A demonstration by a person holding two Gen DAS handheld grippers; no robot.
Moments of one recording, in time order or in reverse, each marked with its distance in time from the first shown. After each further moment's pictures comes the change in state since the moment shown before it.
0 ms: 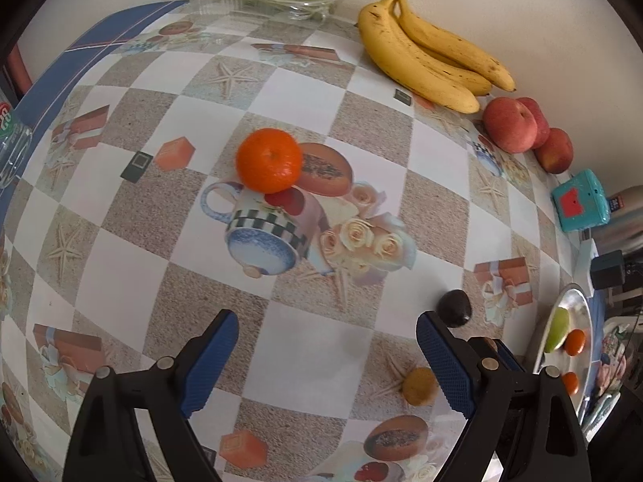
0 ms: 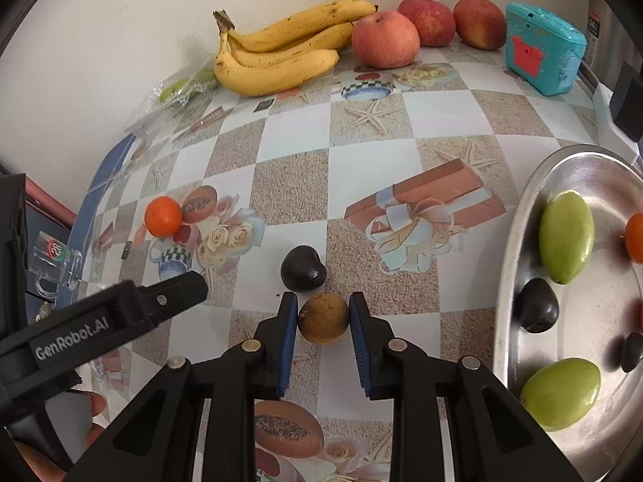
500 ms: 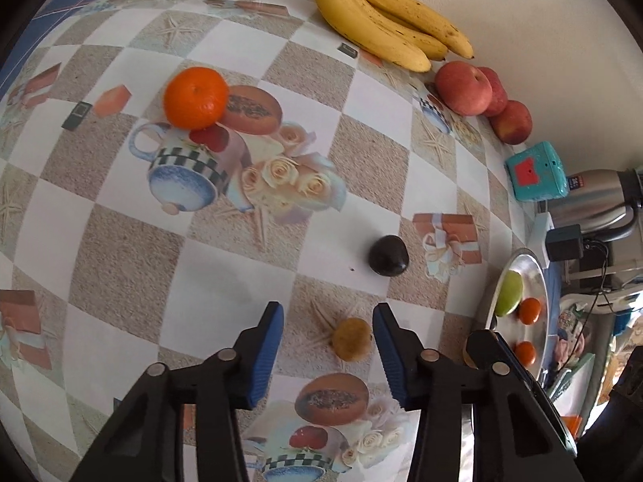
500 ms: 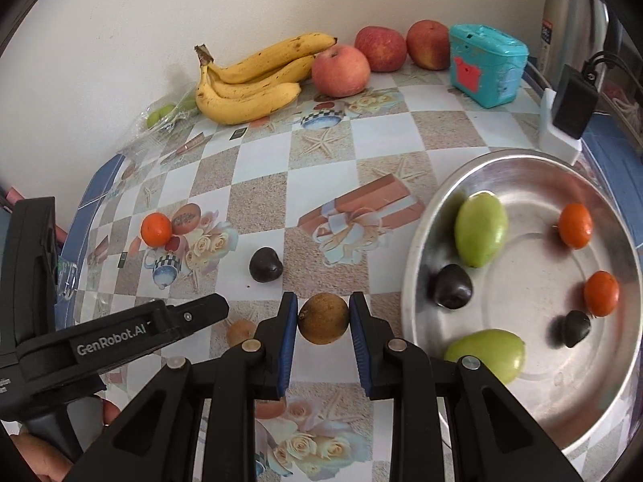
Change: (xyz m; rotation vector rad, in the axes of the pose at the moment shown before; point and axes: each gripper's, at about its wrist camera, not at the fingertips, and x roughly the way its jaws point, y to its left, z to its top) left arm 0.005 -0.019 -0.019 -0.007 0.116 -0.177; right arm -0.049 -0.020 -0.010 0.037 -0.055 -0.076
